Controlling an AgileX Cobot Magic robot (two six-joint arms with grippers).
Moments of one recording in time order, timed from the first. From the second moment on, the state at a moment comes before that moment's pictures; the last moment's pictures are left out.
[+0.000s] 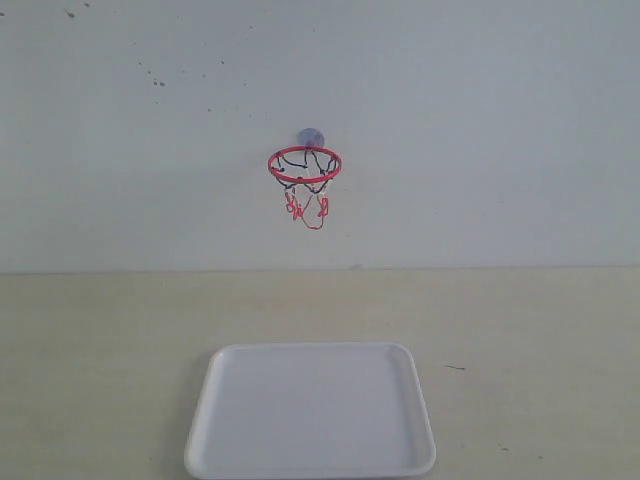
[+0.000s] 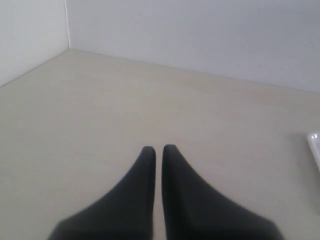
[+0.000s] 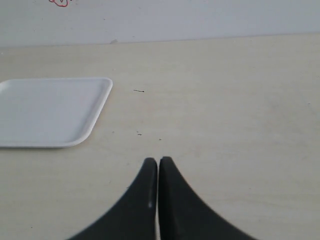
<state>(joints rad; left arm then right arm) 0.25 0.00 0.00 -0.09 0.30 -0.01 0.29 0.00 0.00 -0.24 0.38 0.37</state>
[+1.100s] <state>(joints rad) -0.19 0.00 0.00 -0.09 0.30 -0.01 0.29 0.00 0.00 -0.24 0.38 0.37</state>
